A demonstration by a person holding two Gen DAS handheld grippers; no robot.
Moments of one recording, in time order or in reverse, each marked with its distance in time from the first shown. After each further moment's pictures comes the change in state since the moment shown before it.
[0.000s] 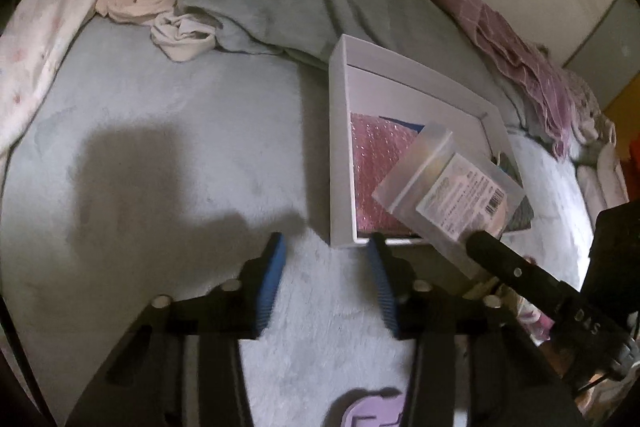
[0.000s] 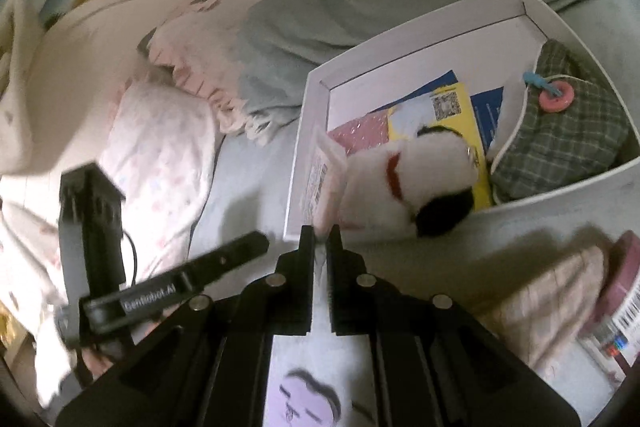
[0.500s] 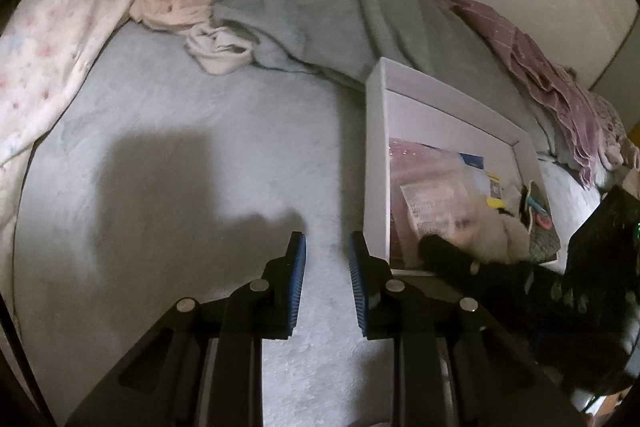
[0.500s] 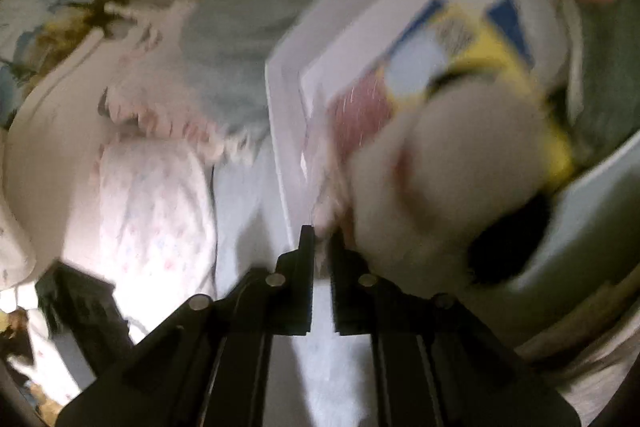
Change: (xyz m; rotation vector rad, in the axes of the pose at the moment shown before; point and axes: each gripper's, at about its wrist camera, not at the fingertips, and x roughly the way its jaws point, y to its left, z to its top) left arm 0.001 0.008 0.003 -0.051 -0.067 0.114; right arm 0.060 -0.005 0.005 0.326 0.102 0.060
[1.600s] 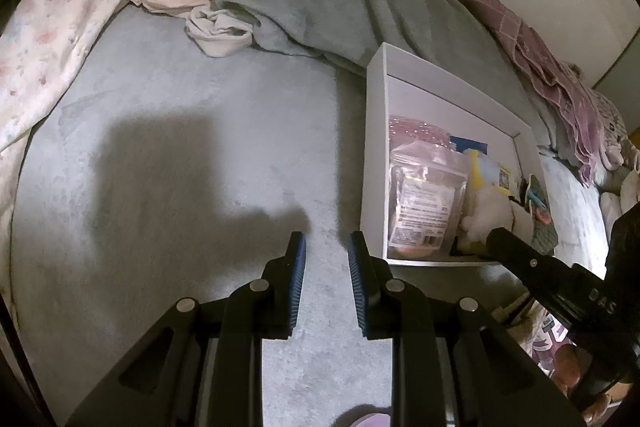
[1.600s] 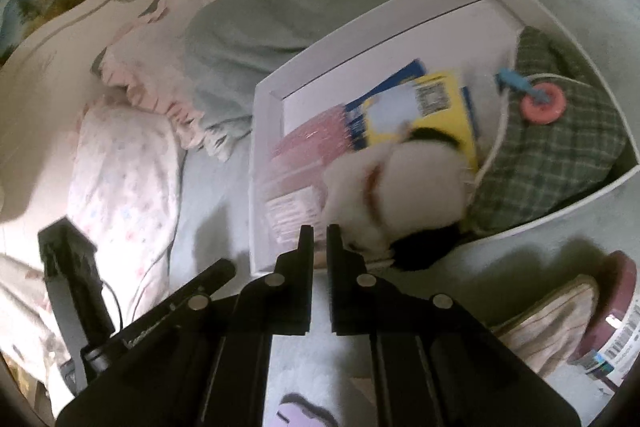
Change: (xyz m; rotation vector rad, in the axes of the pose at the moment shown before) left arm 0.003 -0.002 0.002 -0.012 0.055 -0.008; right arm -0.047 0.003 0.017 -0.219 -0.062 -0.151
